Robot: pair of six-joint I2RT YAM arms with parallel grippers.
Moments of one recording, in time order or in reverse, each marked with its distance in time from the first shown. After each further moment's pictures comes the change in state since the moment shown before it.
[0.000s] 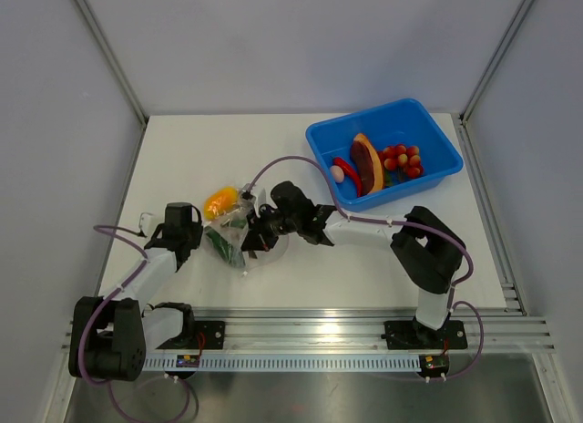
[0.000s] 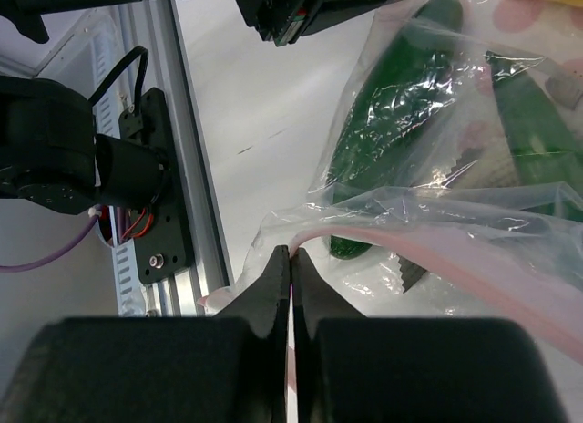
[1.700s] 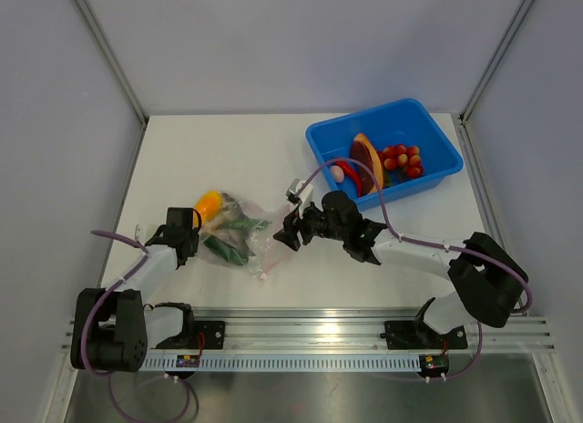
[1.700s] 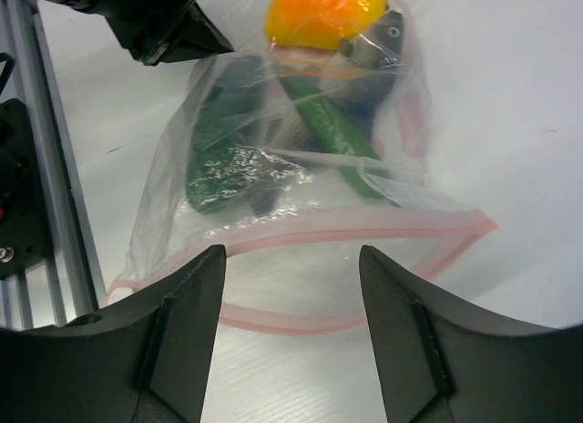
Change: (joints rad) left arm 0.018 0.044 0.003 -0.121 -0.089 -0.102; right arm -0.087 -0.372 -0.398 0.208 0.235 -0.248
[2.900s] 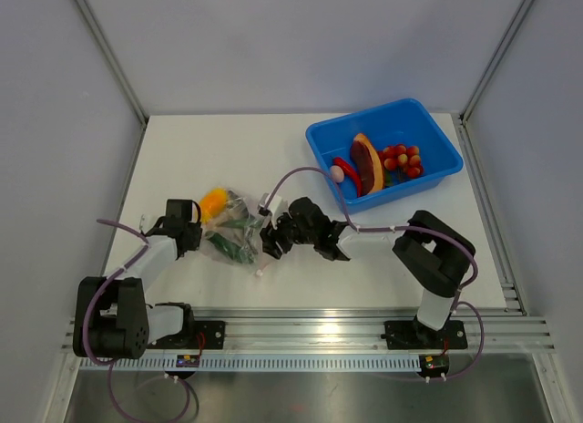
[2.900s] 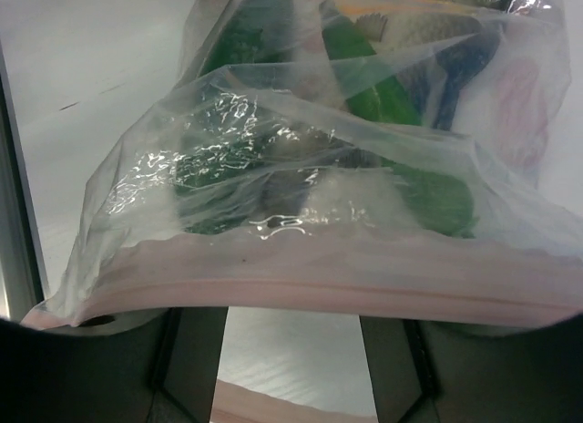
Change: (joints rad) left arm 0.010 0.084 0.075 -0.010 0.106 0.080; right arm 0.070 0.306 0.123 0.047 0.015 -0.047
